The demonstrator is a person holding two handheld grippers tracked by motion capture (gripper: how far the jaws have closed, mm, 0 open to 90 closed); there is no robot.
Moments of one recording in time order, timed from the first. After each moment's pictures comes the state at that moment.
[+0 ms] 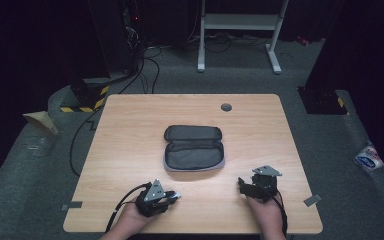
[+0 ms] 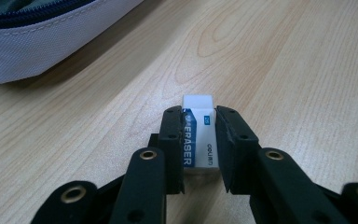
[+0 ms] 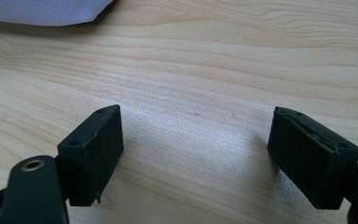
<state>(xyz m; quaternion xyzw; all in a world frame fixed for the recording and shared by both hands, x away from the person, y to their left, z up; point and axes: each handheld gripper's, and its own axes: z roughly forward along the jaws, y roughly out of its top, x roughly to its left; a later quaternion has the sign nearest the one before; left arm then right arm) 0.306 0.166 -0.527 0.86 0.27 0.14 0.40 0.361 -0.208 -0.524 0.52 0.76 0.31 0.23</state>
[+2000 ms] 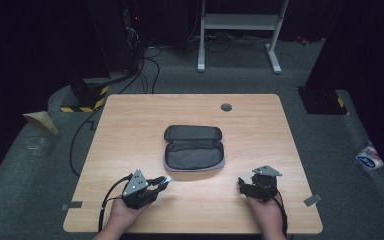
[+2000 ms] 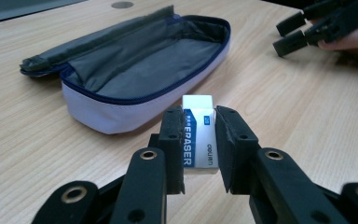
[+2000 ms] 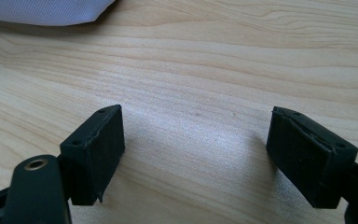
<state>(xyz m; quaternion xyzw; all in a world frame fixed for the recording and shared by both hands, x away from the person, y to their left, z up) 0.308 0.199 -0.489 0.79 0.31 0.19 0.49 0.360 -0.208 -0.524 0.52 0.76 0.31 0.23</state>
